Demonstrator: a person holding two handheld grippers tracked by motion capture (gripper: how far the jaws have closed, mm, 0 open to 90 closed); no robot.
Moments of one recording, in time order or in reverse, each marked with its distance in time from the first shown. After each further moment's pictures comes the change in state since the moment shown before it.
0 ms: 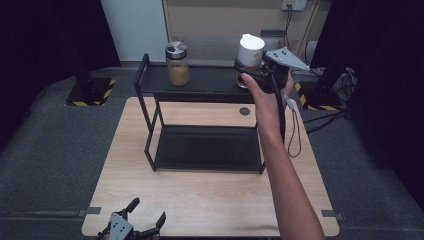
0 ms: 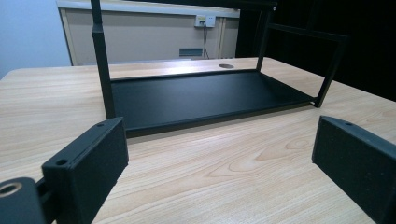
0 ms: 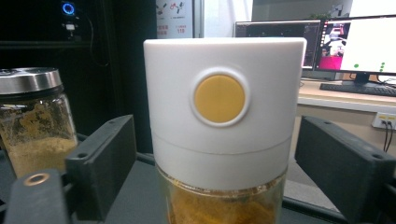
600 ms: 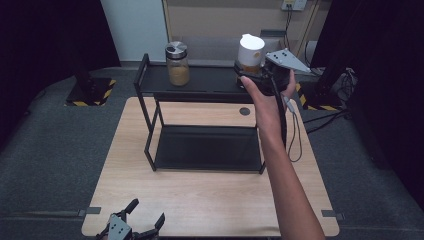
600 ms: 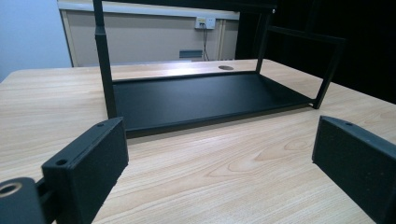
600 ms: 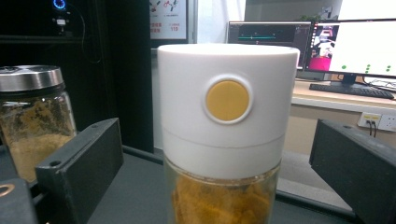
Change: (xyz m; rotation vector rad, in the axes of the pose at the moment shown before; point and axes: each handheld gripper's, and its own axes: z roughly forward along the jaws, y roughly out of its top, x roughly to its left) left arm 0.000 0.000 -0.005 -0.009 0.001 -0.002; right arm 0.012 0.005 -0.011 0.007 -0.034 -0.019
